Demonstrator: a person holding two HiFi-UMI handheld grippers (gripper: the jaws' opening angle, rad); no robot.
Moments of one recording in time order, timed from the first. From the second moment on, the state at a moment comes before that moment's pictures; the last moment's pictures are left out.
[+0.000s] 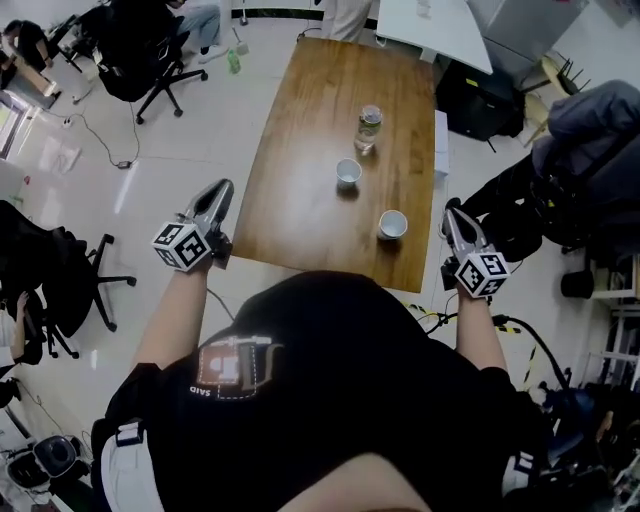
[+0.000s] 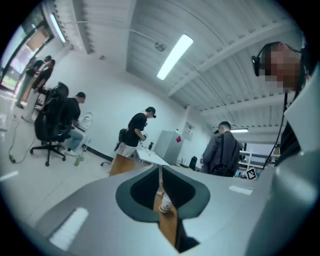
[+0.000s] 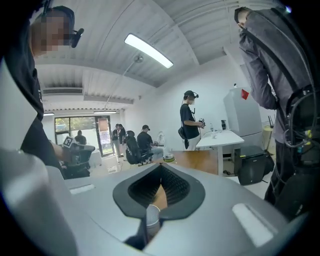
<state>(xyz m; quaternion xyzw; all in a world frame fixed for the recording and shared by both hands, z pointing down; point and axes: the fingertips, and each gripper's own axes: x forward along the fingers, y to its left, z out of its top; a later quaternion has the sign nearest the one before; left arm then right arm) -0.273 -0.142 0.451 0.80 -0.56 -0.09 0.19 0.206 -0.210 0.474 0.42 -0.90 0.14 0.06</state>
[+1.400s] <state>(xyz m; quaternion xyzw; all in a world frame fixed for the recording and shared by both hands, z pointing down) 0.096 -0.185 0.551 0.92 -0.05 0.38 0.03 0.288 -0.146 0.500 0.50 -0.85 0.18 0.06</state>
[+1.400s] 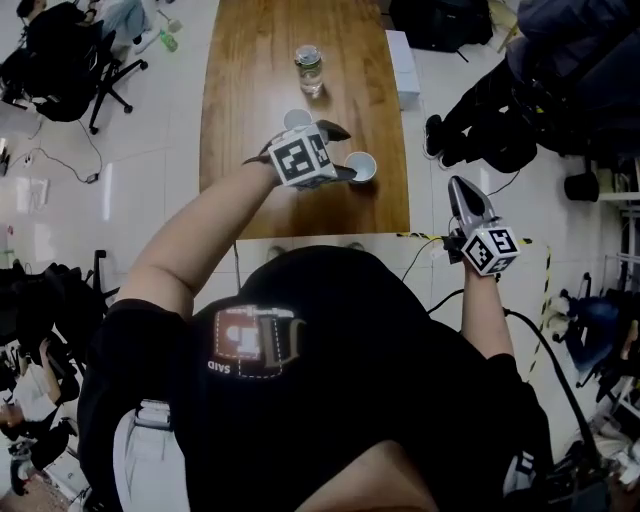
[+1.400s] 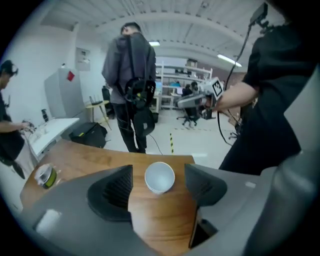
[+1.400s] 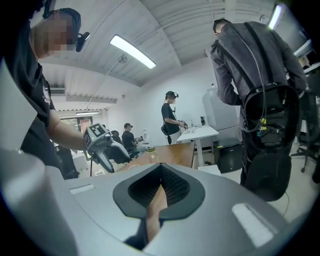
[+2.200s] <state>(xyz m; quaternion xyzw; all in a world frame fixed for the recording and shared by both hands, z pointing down) 0.133 -0.188 0.683 0.85 -0.05 0.53 0.00 0.325 -0.128 0.538 0.51 -0.83 0.21 0.06</state>
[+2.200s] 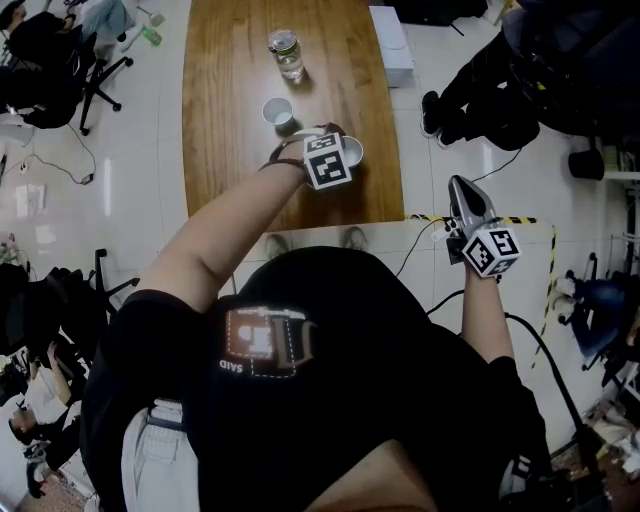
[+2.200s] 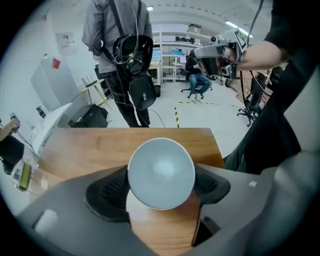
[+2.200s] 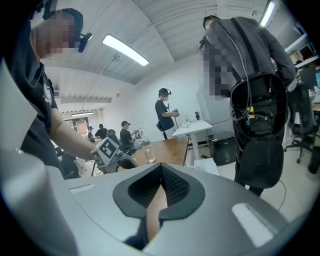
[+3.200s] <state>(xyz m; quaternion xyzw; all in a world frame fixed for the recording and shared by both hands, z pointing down) -0.036 -0.309 0.586 0.83 -0.27 0.48 0.08 0.260 -0.181 0.516 0.46 -0.86 0.19 0.08</state>
